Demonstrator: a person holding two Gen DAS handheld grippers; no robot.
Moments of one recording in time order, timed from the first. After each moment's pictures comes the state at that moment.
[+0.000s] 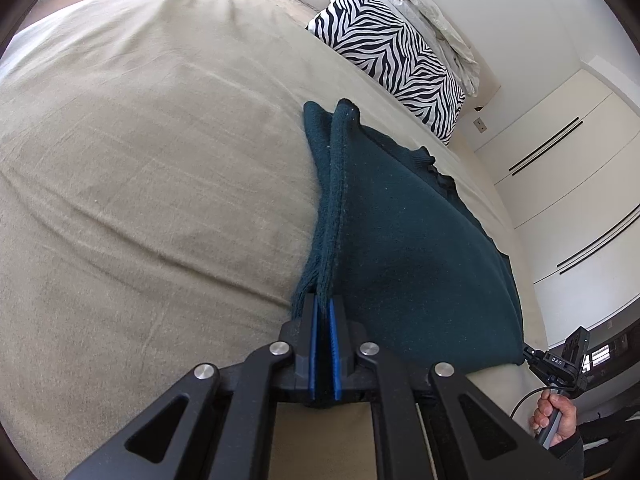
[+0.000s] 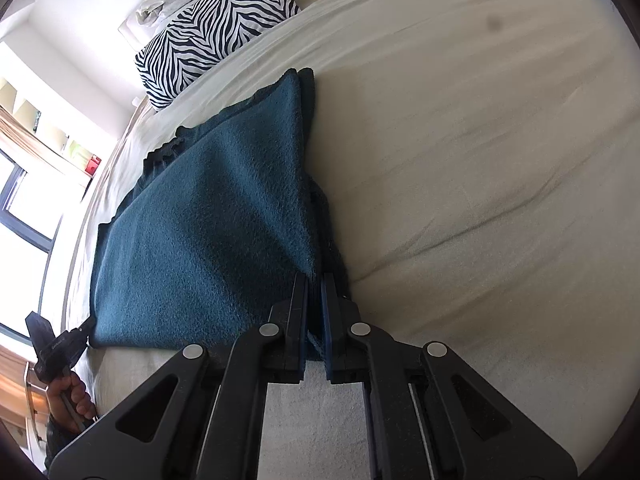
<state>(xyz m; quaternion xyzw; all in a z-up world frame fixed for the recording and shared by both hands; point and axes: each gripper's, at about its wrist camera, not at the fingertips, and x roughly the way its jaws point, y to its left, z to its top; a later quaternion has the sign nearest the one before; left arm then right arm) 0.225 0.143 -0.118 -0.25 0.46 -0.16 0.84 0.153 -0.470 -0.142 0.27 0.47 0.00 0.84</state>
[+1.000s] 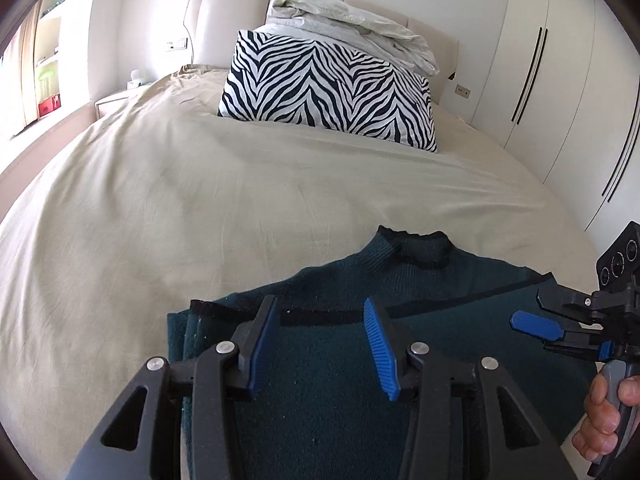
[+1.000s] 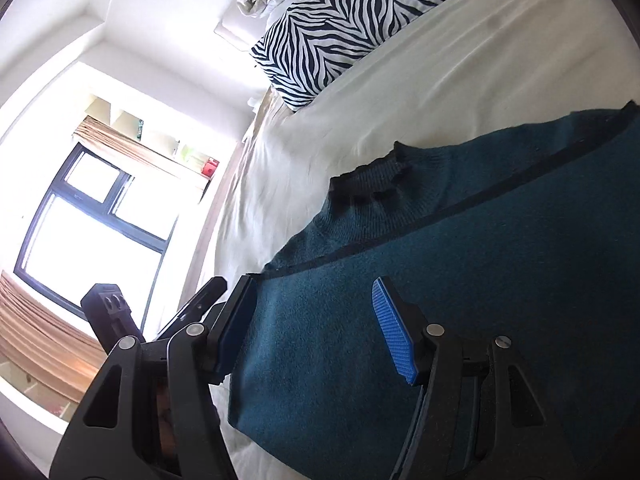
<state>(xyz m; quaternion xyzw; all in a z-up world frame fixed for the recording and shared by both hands) 0.371 0.007 -0.055 -0.03 0.39 -0.14 0.91 0.347 -0.301 -0.108 0.40 0.41 0.23 0.79</state>
